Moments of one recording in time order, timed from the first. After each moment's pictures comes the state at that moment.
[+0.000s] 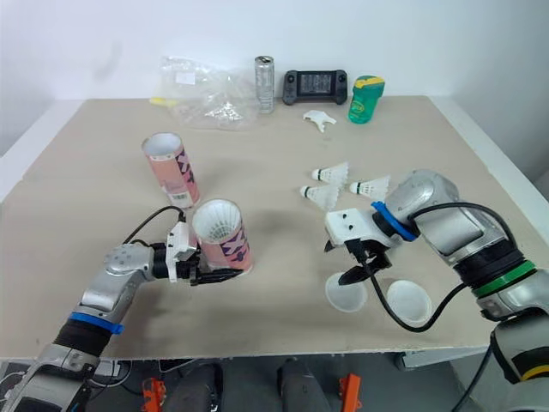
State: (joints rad) left arm -0.40 0.42 -0.16 0.26 -0.29 -0.07 -1.21; right arm -0.83 -1.00 0.59 0.16 0.07 0.19 1.54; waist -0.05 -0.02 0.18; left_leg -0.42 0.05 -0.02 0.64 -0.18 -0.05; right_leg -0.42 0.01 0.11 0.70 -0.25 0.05
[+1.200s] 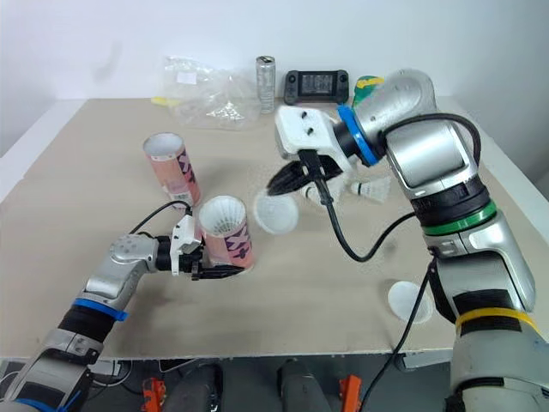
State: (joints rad) left arm -0.49 0.44 -0.19 0.32 -0.29 0.01 -1.27; right arm -1.30 -0.65 0.39 0.16 0.19 0.41 1.57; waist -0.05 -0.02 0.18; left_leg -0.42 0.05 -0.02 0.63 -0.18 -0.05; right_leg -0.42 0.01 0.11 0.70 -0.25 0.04
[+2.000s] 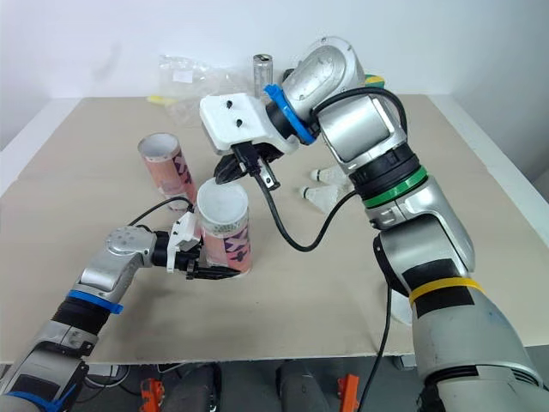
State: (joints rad) left arm -0.52 0.48 -0.22 0.30 -0.28 0.08 -1.34; right arm -1.43 -0.49 0.48 0.34 0.06 0.18 1.57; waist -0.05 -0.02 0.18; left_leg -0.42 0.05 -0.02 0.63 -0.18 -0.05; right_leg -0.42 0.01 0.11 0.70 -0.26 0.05
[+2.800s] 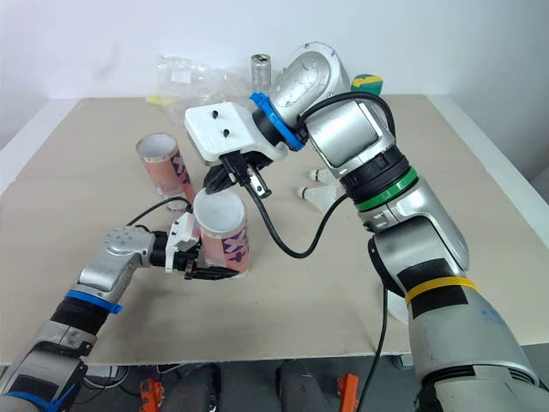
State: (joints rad) left arm -0.52 0.49 -0.22 0.30 -0.28 0.07 -1.34; right arm -1.42 -0.47 0.52 0.30 0.09 0.19 1.57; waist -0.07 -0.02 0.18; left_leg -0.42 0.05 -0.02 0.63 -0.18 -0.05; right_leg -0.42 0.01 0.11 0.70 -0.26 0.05
